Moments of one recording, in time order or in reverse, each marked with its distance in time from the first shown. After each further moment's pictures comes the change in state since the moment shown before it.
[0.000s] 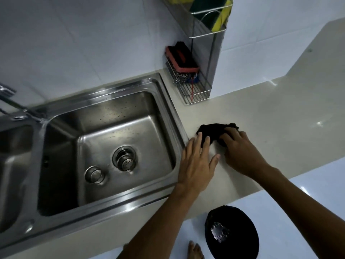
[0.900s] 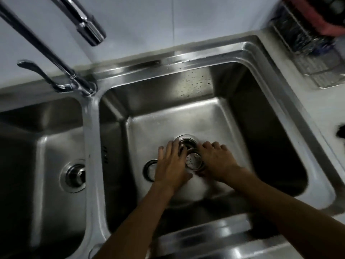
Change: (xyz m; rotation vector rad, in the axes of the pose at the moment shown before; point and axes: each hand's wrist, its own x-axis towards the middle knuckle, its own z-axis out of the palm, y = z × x) left_hand -0.051 -0.372 -0.022 0.244 -0.354 -0.147; right_hand 0.148 -0.328 0.142 -0.159 -0.475 -0.140
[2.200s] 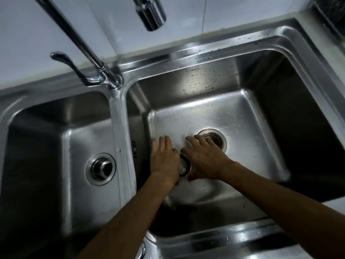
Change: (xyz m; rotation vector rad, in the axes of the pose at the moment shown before) left_hand -0.023 -0.082 -0.028 0.312 -0.146 -0.126; right_hand 0.042 -0.087 -0.005 -0.037 0.075 -0.319
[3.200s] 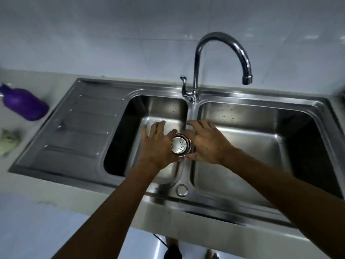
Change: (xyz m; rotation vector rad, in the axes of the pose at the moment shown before) left_hand -0.215 -0.117 -0.058 -0.342 0.406 -0.418; right_hand -0.063 -0.144 -0.170 -0.199 0.344 -0.329
